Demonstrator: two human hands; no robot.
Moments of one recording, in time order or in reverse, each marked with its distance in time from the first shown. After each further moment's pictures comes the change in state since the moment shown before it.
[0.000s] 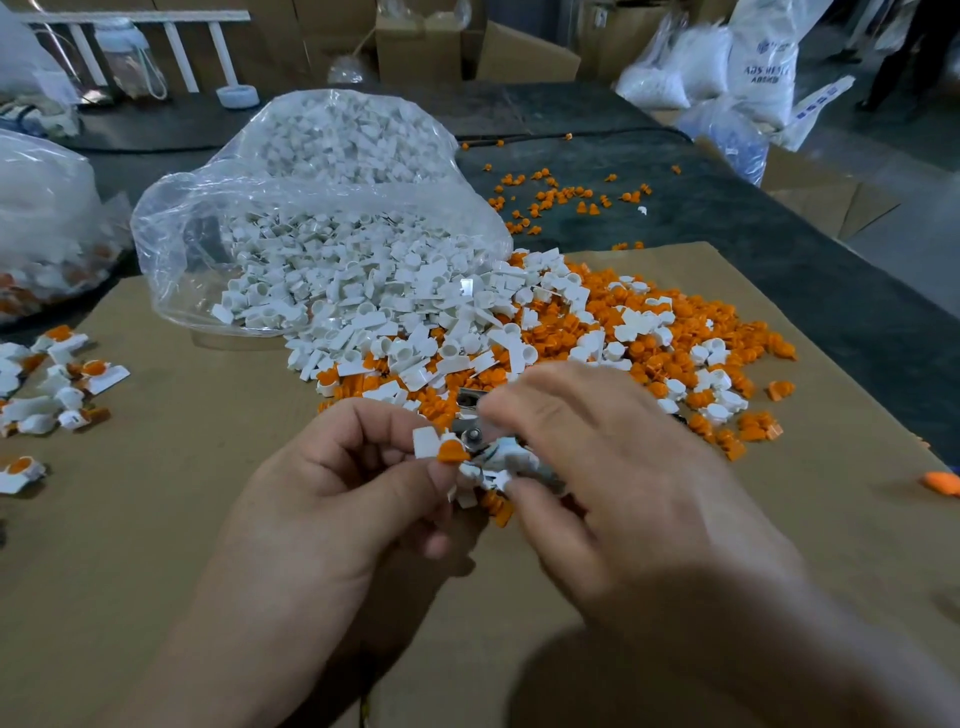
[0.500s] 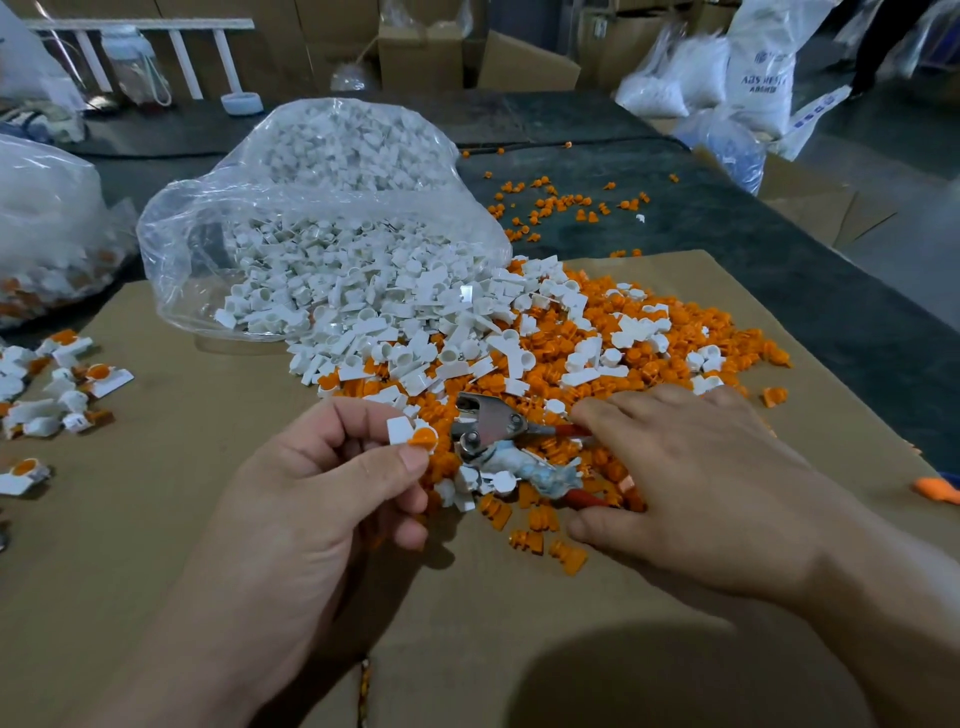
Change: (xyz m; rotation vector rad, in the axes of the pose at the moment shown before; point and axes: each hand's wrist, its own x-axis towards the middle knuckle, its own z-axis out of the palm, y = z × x) left_hand 0.006 0.004 -0.011 -0.006 0.043 -0.117; right_hand -0.005 0.048 -0.011 -0.389 -0.393 0.157
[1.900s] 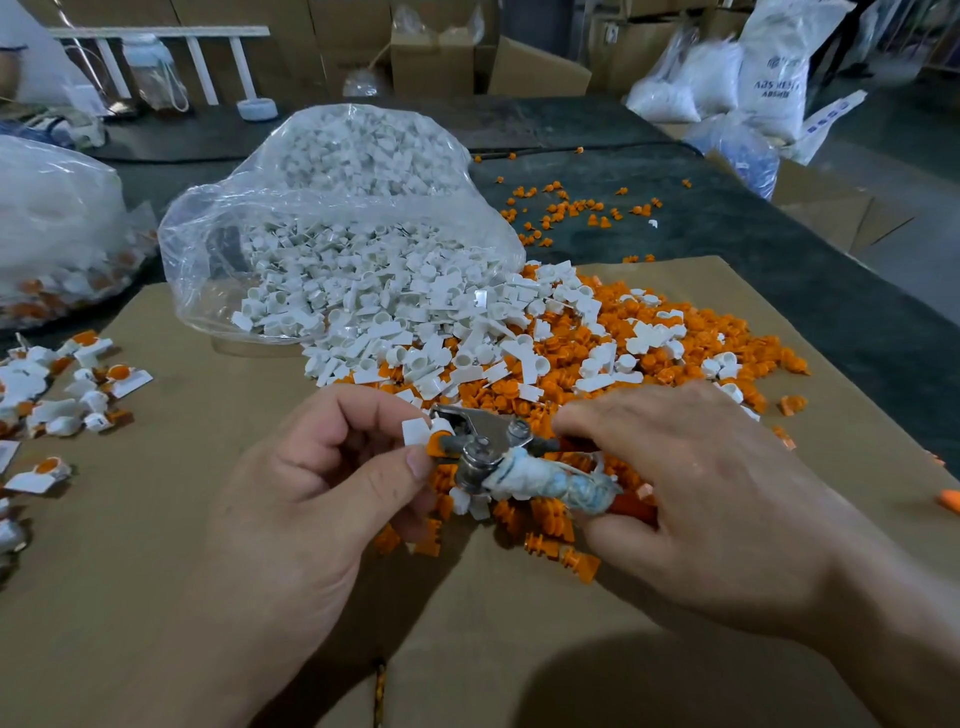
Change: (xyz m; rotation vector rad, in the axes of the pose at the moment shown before) left_hand -0.005 0.008 0.003 0.098 -0.046 0.326; right_hand -0.007 -0.016 -0.018 0.248 0.140 -0.114
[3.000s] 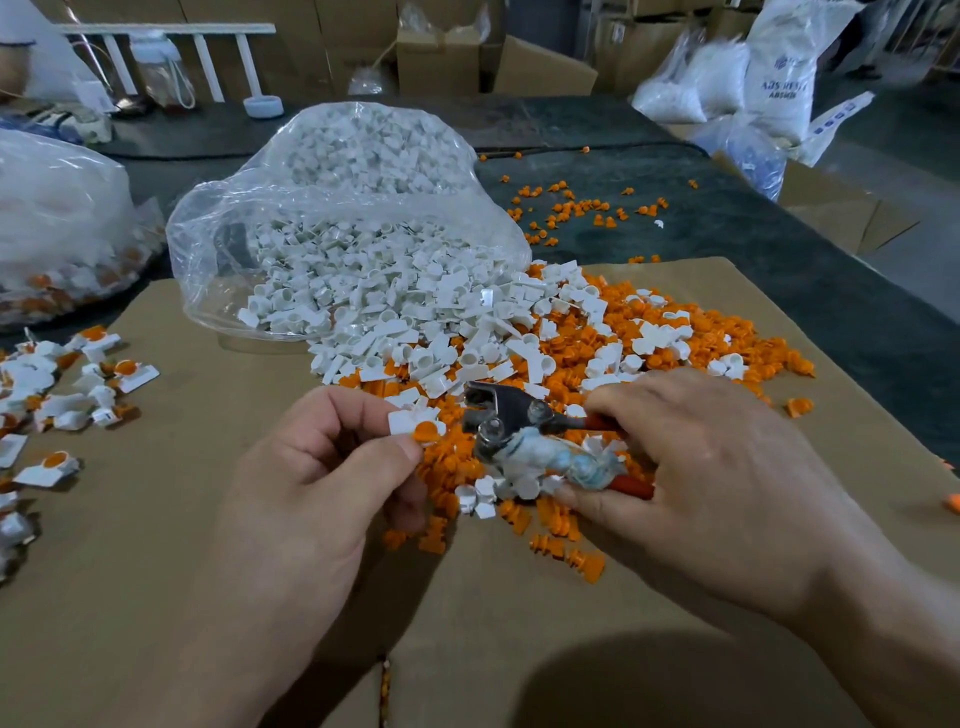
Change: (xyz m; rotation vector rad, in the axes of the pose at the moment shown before) left_hand 0.003 -0.003 -0.002 0.116 0.153 -0.116; right_hand 0.005 0.008 0.009 -0.098 0.106 0.094
